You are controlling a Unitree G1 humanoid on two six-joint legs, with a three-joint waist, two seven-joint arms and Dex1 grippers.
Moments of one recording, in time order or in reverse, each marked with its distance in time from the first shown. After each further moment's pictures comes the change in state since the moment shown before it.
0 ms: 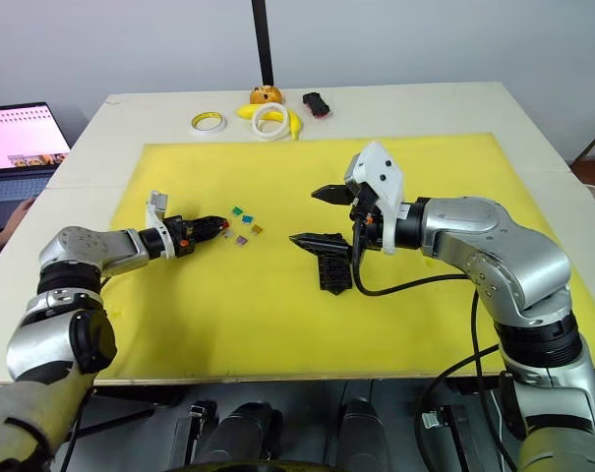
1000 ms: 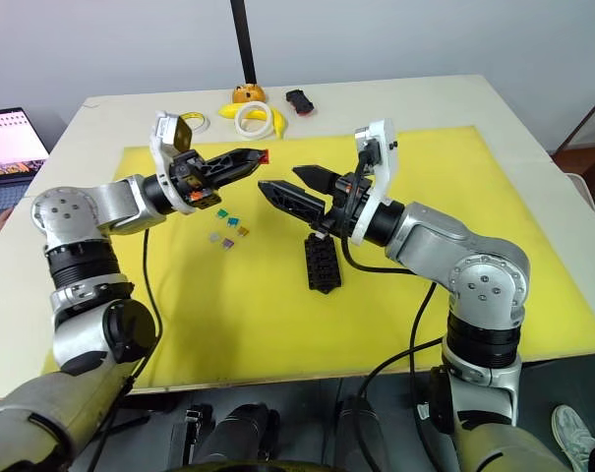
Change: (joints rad) left arm -0.069 -0.231 0.158 -0.602 -0.423 0.390 0.069; right arm -0.005 0.417 -0.250 0.015 0.512 0.210 -0.645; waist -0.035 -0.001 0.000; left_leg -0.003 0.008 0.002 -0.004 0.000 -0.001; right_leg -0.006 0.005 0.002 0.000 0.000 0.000
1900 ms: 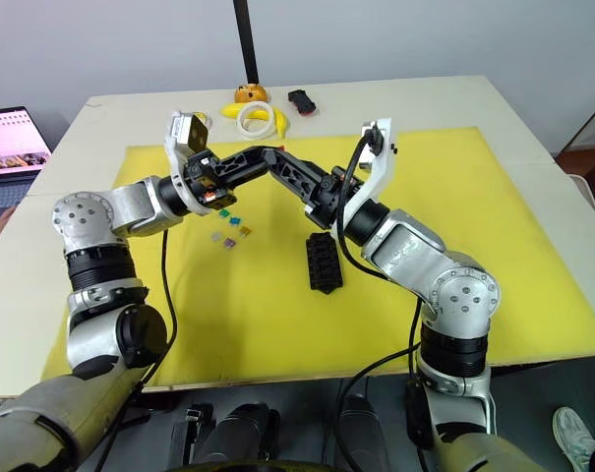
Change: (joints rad) left arm 0.017 -0.028 -0.045 0.017 -0.130 -0.039 0.054; right arm 0.054 0.096 0.062 0.002 0.274 -0.205 -0.378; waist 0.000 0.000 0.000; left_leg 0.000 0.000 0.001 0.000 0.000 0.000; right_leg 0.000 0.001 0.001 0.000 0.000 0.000
